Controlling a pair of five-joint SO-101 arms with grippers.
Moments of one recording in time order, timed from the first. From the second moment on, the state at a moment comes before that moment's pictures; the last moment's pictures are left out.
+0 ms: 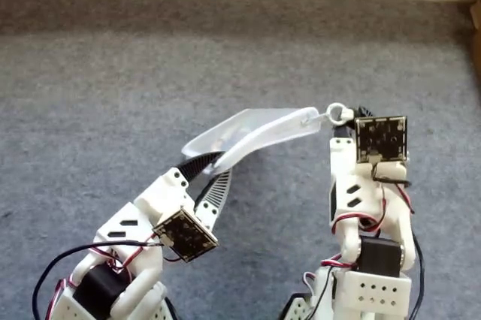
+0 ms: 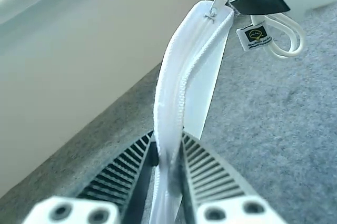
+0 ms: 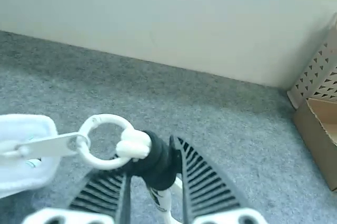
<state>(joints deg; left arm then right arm) 27.0 -103.8 76.2 49.7 -19.6 7.2 -78.0 65.1 36.4 16.5</state>
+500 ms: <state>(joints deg) 26.9 -103.8 76.2 49.8 -19.6 7.3 -76.9 65.0 36.4 16.5</state>
